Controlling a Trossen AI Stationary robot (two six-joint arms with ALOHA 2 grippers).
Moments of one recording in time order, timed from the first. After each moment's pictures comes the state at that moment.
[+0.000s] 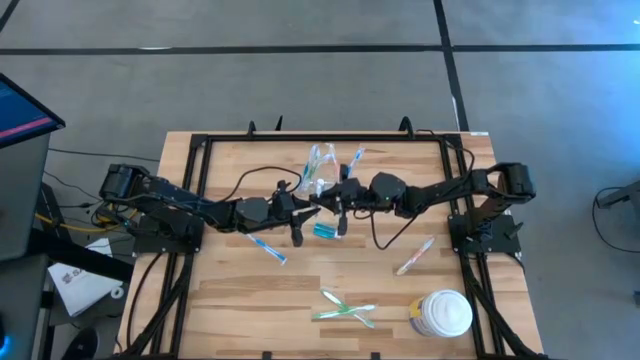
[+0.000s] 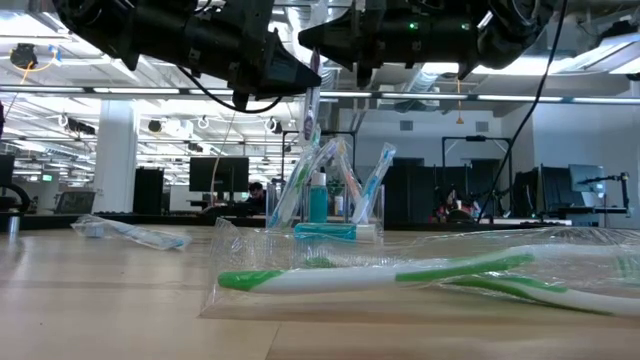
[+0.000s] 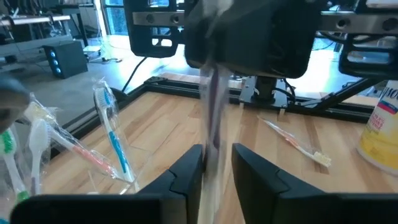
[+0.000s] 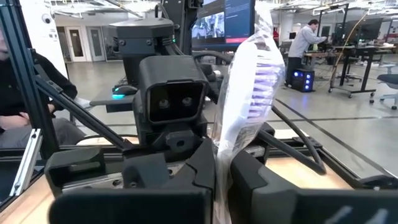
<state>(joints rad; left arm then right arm) -0.11 1.48 0.61 0.72 -0.44 -0.09 -0.04 1.63 0.83 0.85 0.00 0.03</state>
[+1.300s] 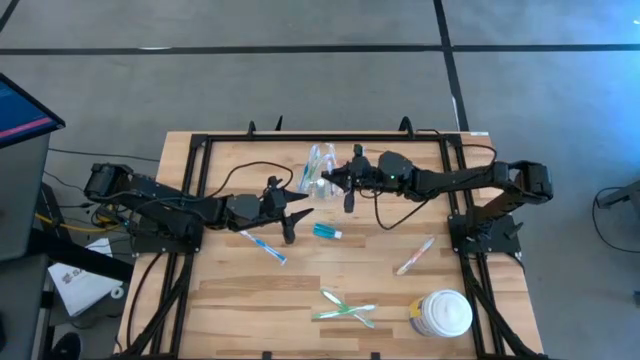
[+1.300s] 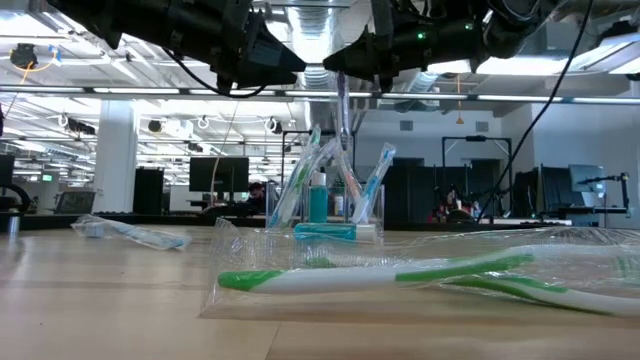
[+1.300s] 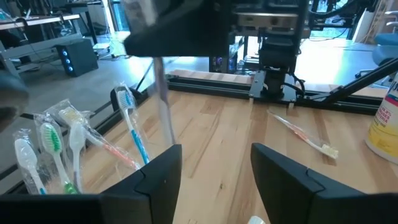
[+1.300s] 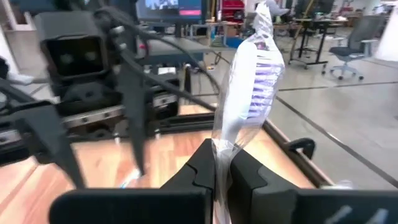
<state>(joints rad) -0.12 1.33 0.61 0.54 -0.49 -0.07 -0.19 1.49 0.82 0.58 0.00 0.00</state>
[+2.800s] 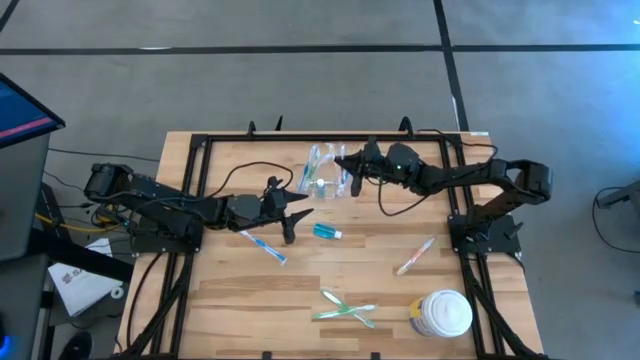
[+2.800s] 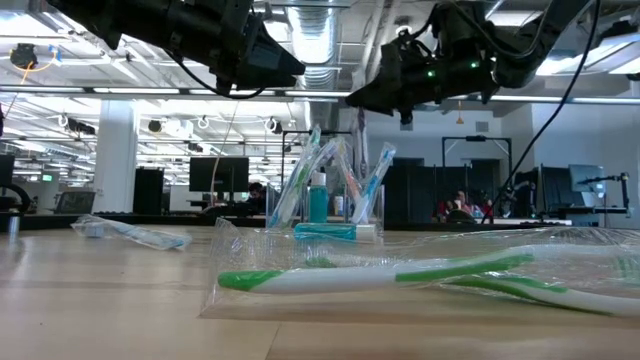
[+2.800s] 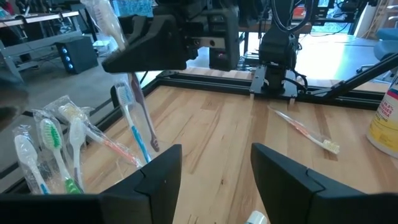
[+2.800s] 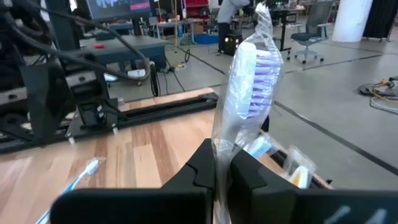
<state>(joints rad) -0.12 1.33 0.61 0.52 -0.49 -0.07 -0.34 1.49 0.68 0.72 -0.01 0.07</state>
